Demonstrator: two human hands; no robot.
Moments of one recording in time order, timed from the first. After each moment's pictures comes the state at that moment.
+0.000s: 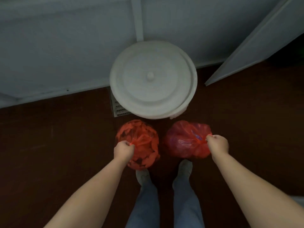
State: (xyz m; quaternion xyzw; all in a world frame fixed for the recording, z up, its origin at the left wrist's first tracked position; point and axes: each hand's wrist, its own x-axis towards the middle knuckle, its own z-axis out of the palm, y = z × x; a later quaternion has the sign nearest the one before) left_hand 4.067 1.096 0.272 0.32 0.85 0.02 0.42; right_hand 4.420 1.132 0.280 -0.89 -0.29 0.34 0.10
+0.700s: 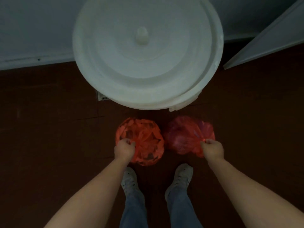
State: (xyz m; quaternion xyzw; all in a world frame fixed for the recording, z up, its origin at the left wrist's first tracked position) left_hand 4.143 1.111 0.014 0.28 0.86 0.01 0.44; right_hand 4.464 1.151 0.011 -0.86 -0.32 0.39 0.04
